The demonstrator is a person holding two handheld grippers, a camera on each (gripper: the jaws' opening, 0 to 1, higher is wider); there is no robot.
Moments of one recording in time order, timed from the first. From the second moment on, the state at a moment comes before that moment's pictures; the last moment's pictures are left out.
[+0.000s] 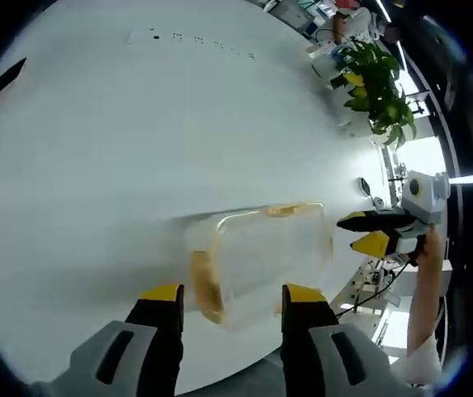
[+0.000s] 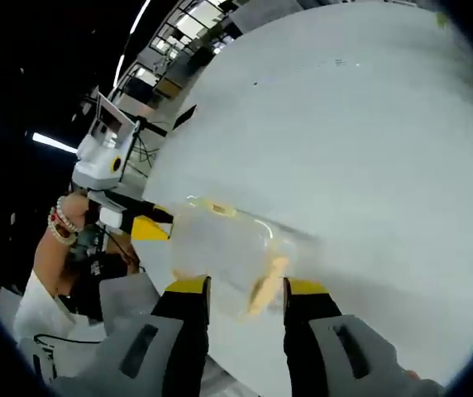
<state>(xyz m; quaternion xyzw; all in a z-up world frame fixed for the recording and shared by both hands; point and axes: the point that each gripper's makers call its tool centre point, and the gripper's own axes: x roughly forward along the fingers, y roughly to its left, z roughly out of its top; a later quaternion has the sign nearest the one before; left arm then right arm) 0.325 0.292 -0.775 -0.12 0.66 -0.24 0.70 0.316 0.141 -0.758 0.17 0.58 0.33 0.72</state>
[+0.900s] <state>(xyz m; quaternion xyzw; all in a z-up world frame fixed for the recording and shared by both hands) 0.323 0.290 -0.788 -0.11 0.68 -0.22 0.69 0.317 0.145 -0.782 0.10 0.60 0.33 0.72</state>
